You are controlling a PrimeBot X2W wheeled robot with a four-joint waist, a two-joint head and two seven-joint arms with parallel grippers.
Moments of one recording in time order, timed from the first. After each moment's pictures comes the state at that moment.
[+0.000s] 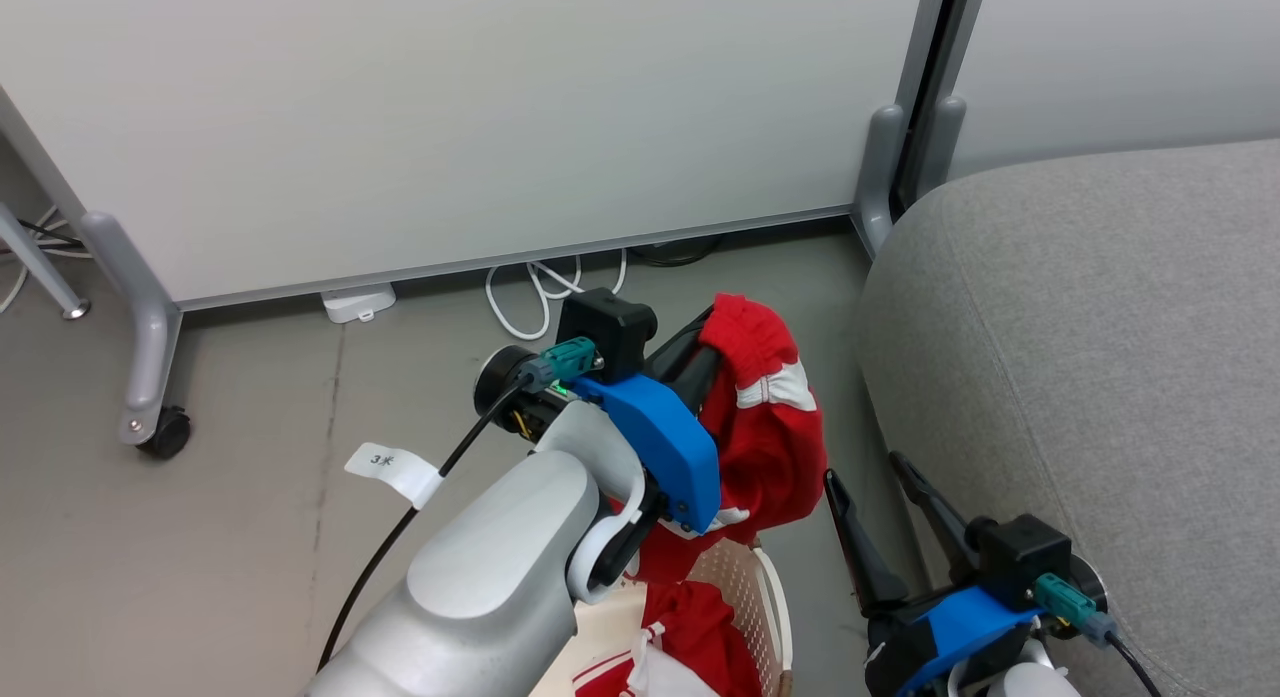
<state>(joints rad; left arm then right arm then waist) -0.69 0.05 -0.85 0.59 -0.73 -0.05 -0.06 -0.17 -0.05 0.20 0.40 0.18 0.13 -0.25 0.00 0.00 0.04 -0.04</state>
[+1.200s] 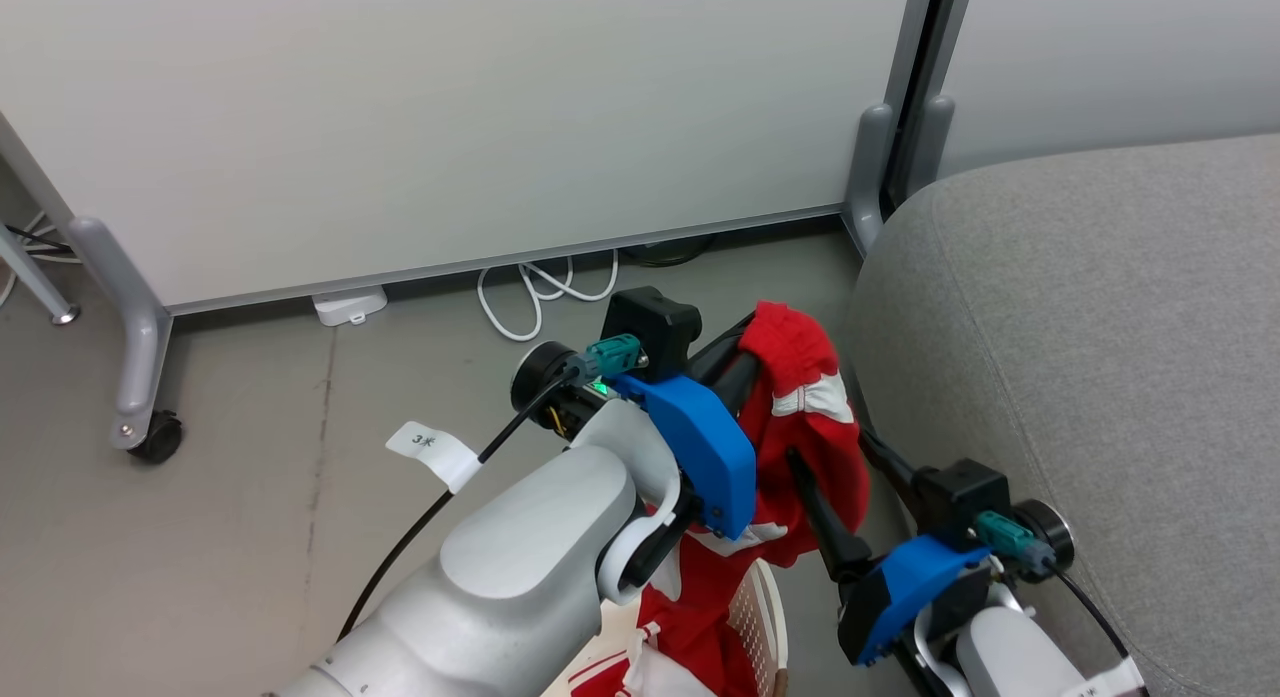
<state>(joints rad) -0.79 0.05 -1.06 0.63 -0.90 -0.01 -0.11 -0.27 -0.05 0.25 0.49 0.13 0.13 -0.18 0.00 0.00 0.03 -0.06</state>
